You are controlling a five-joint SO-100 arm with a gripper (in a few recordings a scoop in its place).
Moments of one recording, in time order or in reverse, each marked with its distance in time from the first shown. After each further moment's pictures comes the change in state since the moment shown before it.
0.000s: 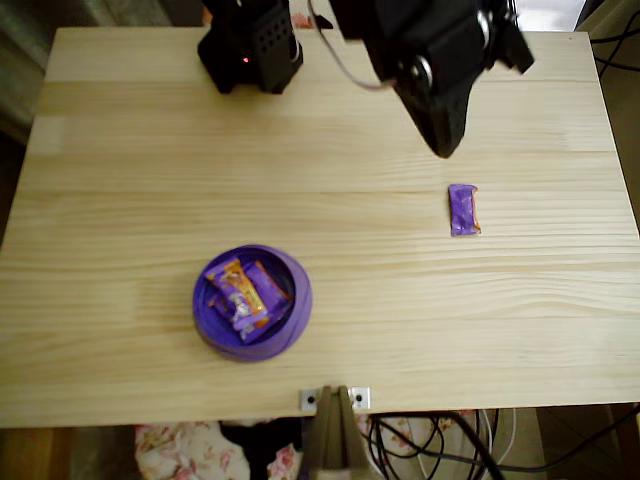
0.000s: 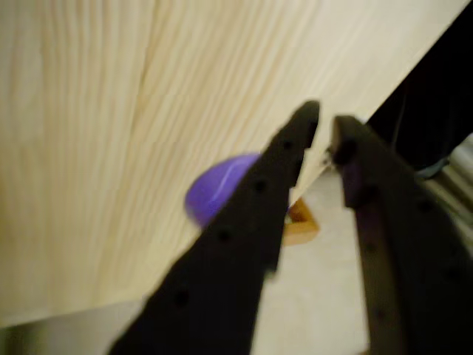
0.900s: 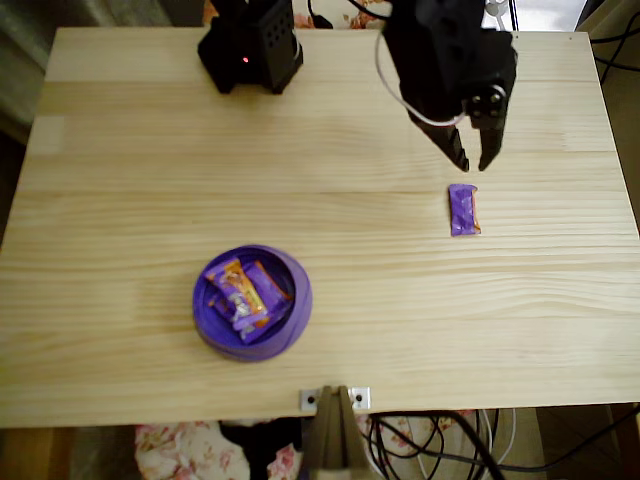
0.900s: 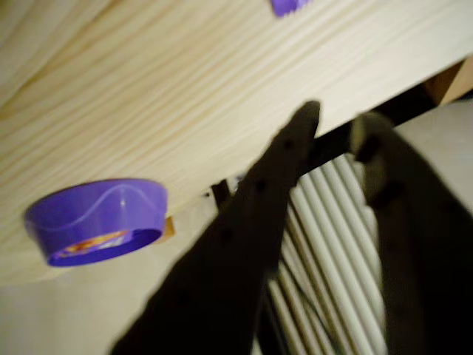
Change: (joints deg) arm -6.4 -15.9 -2.3 -9.8 -28.8
